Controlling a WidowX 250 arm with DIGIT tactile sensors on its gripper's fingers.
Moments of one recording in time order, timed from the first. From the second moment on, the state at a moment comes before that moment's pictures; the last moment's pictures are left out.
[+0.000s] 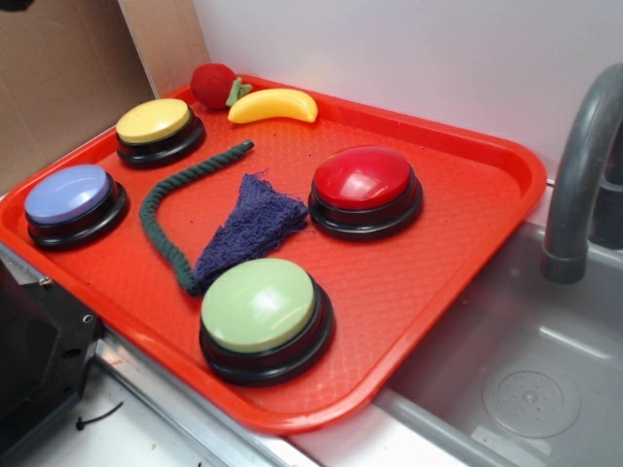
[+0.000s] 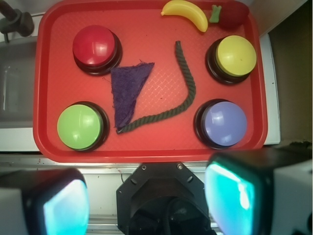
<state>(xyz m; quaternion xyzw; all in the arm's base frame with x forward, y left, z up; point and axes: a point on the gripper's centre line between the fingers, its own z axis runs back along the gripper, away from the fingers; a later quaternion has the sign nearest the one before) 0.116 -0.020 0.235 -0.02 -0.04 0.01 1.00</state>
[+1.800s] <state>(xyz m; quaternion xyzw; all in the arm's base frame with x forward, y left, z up) 0.231 0.130 0.073 0.04 -0.06 0.16 0.99</state>
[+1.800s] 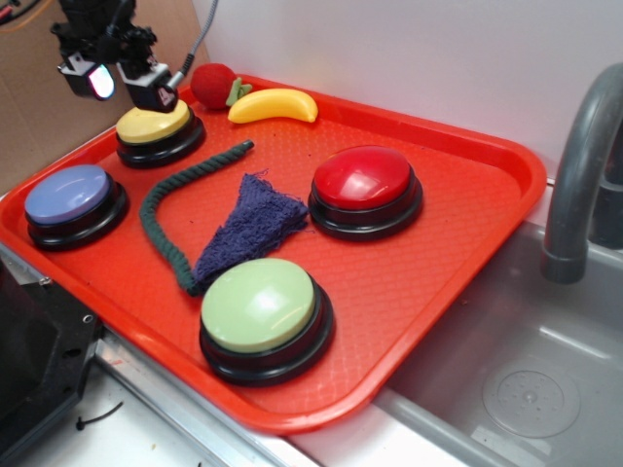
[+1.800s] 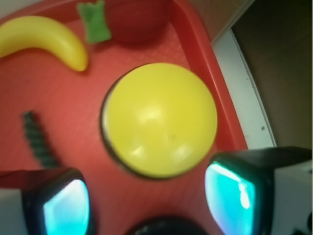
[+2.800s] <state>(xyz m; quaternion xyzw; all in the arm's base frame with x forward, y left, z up) 0.243 0.139 0.050 0.04 -0.03 0.16 0.99</state>
